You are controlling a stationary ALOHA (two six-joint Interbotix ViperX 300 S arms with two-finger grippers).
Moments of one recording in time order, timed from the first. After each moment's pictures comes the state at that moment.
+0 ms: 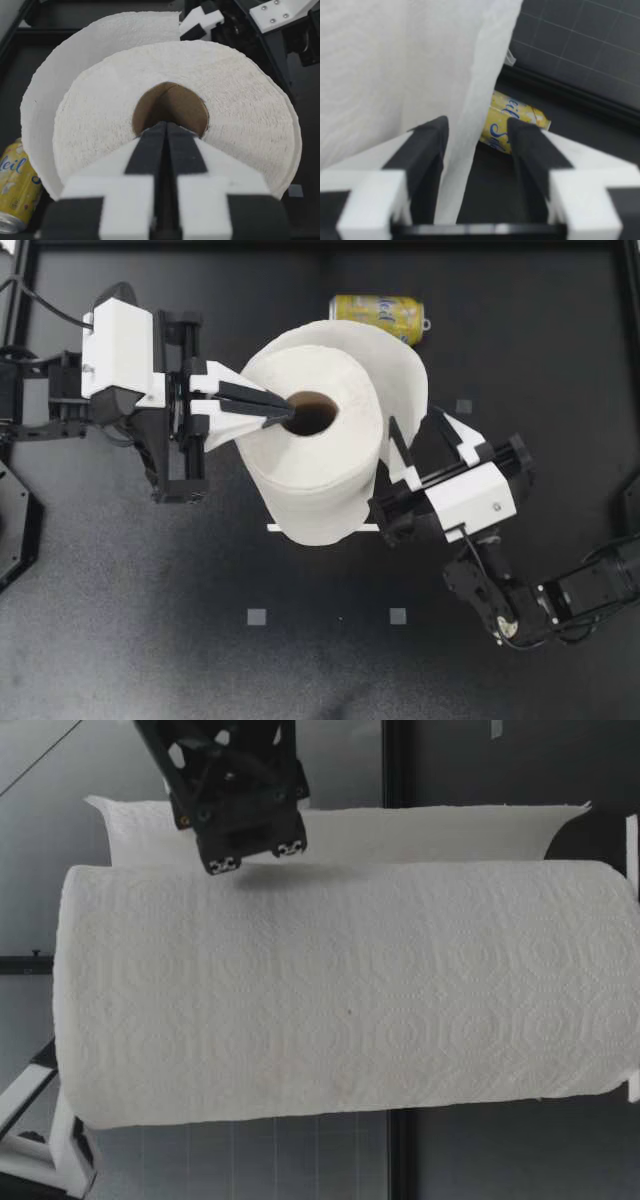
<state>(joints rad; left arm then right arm) 0.11 -0.39 0.69 -0.01 0.06 0.08 0.38 0.16 0.57 -1.46 1.50 2.10</state>
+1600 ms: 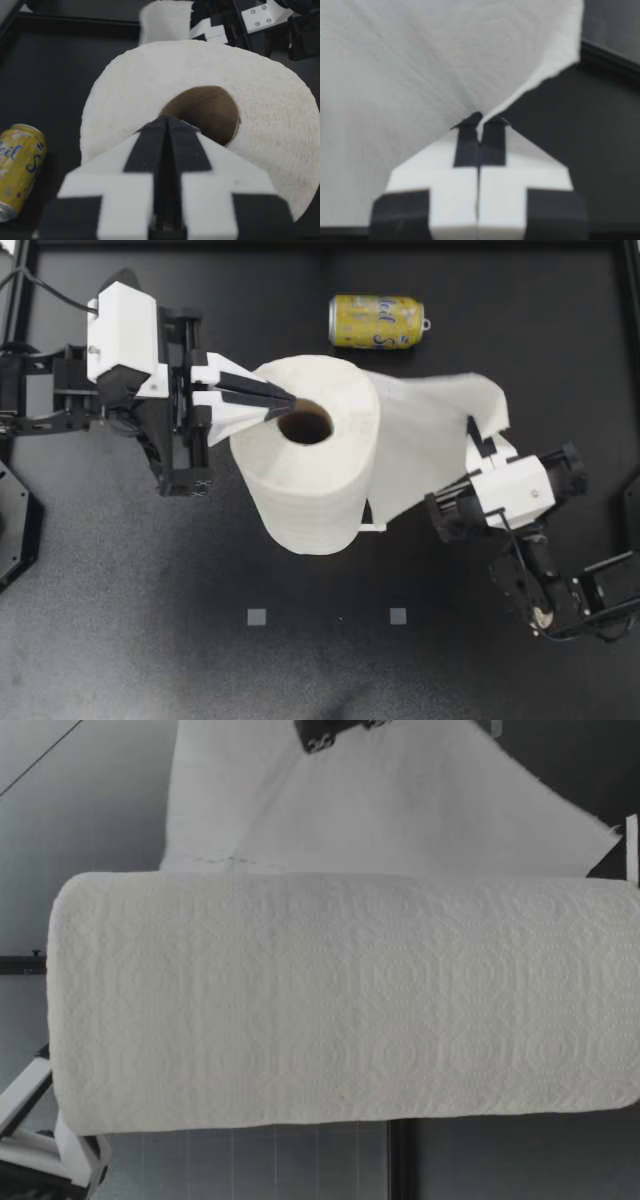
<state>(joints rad) 0.13 -0.36 0.69 -0.06 0.11 0.05 0.42 0.12 0.75 -1.21 1.52 2.16</state>
